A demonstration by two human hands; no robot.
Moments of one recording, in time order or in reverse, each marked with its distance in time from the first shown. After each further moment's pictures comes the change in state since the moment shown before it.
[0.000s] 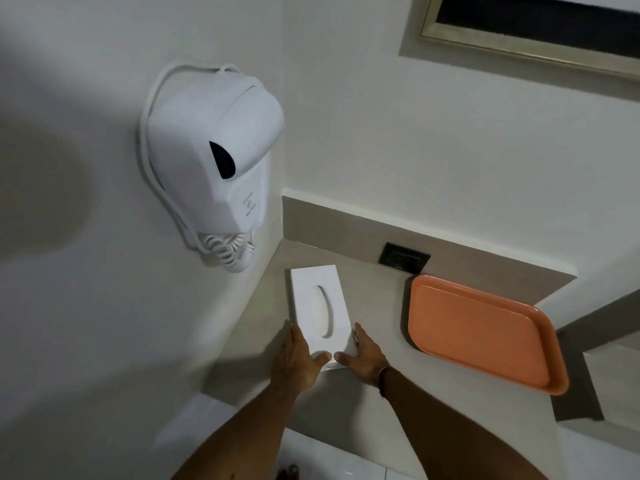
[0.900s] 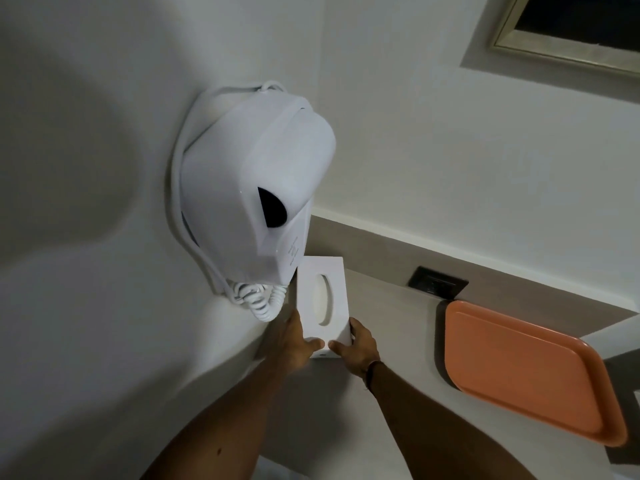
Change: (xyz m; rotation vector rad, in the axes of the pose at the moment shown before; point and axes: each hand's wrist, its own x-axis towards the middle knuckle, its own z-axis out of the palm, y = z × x) left_hand 0.091 -0.012 -0.100 -0.132 0.007 0.072; right_hand 0.081 -0.094 0.036 0.204 0.167 0.037
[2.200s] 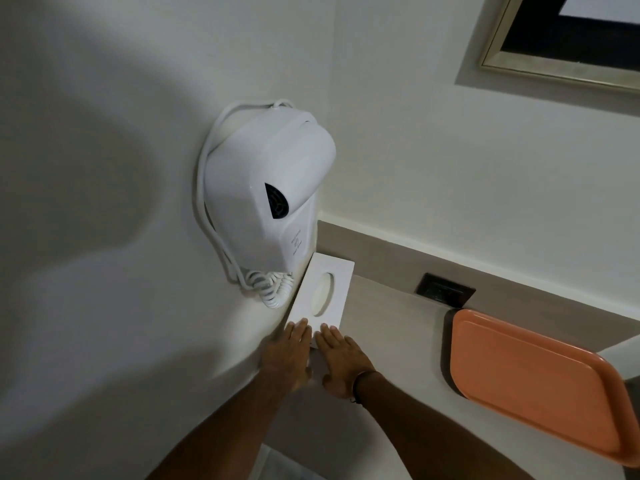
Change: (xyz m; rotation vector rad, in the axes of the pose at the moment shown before) left_hand -0.037 -0.029 0.003 0.769 -0.048 0.250; right_hand -0.021 0.006 0.016 -0.981 -0.320 -0.560
